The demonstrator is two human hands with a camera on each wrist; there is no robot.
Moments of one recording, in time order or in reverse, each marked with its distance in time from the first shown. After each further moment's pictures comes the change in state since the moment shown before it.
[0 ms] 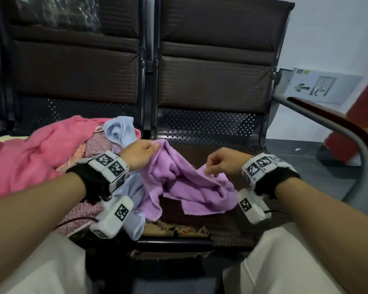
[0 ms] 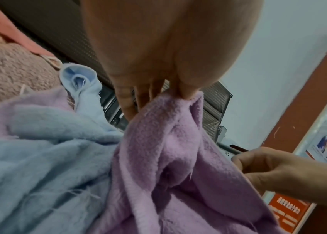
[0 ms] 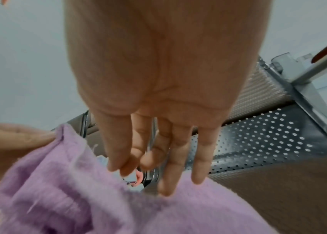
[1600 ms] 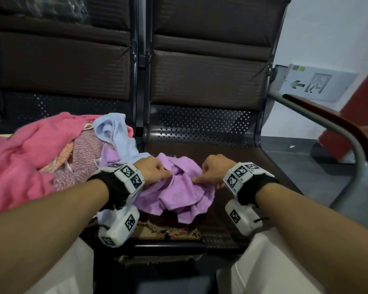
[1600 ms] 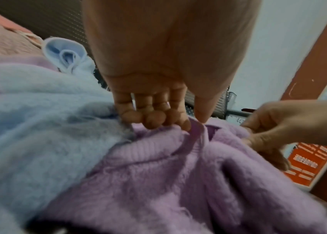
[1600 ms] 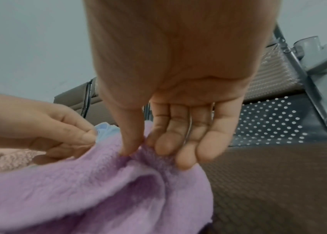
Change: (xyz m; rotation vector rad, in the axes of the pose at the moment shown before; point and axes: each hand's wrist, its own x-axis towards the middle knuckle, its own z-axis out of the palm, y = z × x) left_hand 0.026 -0.010 0.059 0.241 -0.181 -0.158; right_hand 0.004 -0.004 0.021 -0.235 0.043 0.260
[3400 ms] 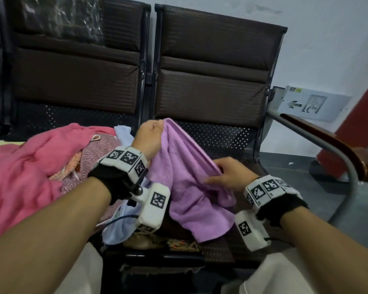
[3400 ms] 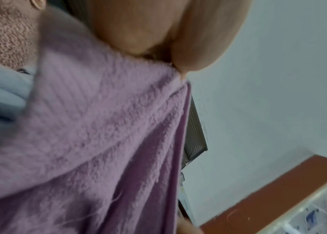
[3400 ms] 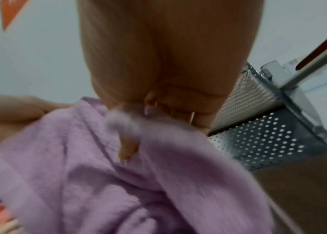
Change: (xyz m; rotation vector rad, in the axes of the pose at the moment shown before) left_hand -0.022 0.053 -0.073 -0.885 0.518 0.110; right_hand -0.035 0.009 -0.028 0.289 0.235 -0.217
